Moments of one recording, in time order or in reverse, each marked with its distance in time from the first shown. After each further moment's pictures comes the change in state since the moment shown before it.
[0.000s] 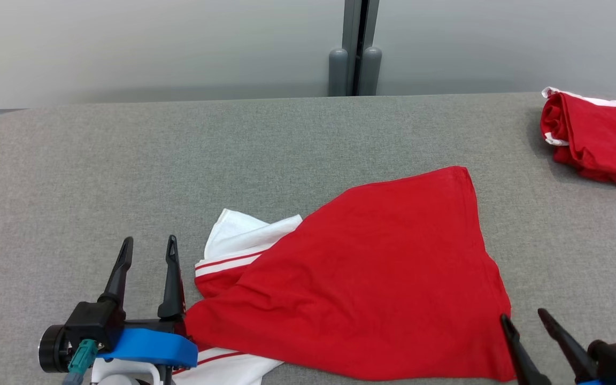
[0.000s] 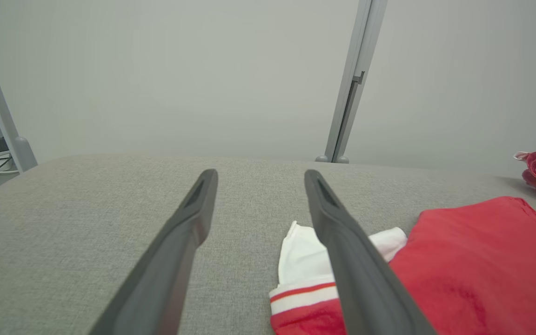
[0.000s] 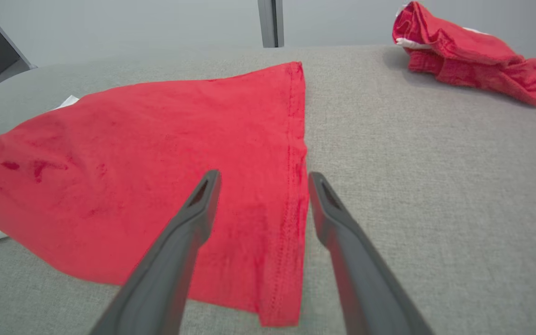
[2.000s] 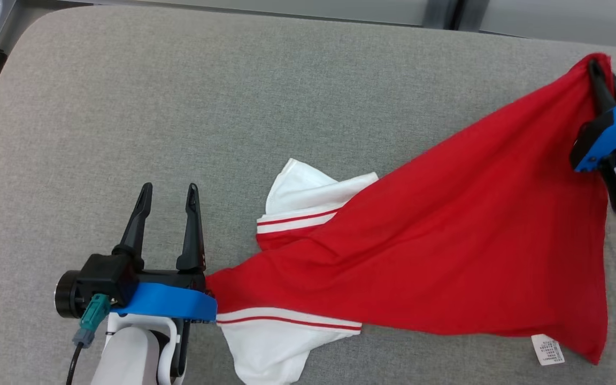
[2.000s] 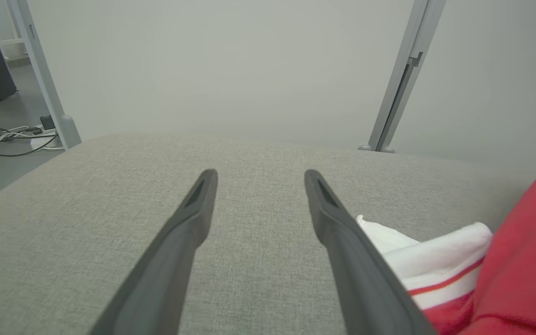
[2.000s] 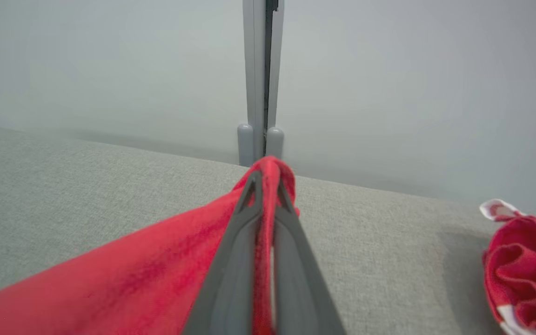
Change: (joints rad) left arm -0.138 0.000 -0.078 -0.002 -0.039 0.017 0.000; right arm -1.156 -0.193 0.127 1.093 0.003 0.000 -0.222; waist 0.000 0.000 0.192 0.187
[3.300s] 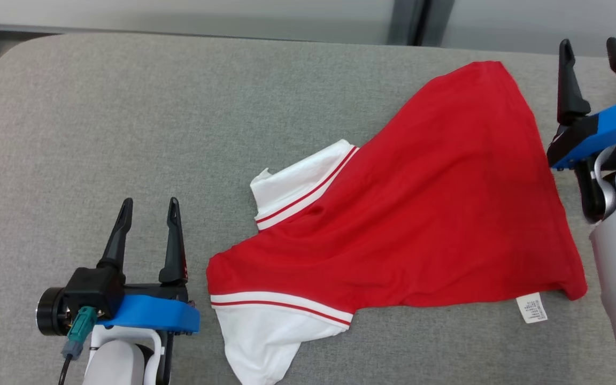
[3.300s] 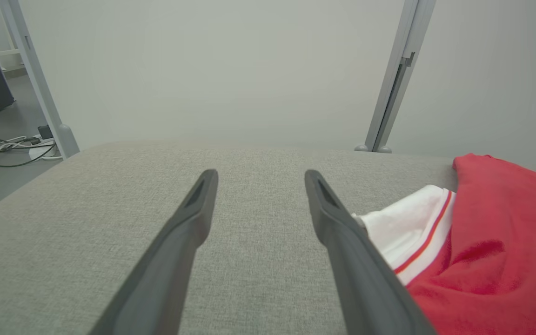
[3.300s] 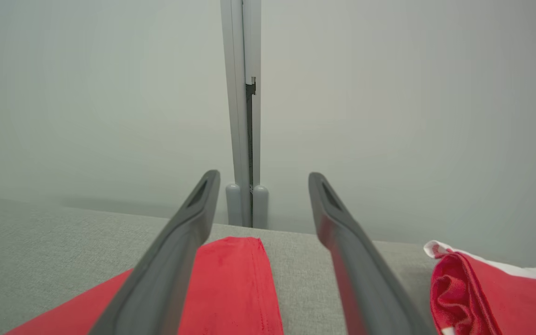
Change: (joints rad) left arm 0.027 0.000 0.056 0.011 0.044 -0.008 0.000; right arm 0.034 0.119 -0.212 -0.125 -0.173 0.000 -0.092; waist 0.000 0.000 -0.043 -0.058
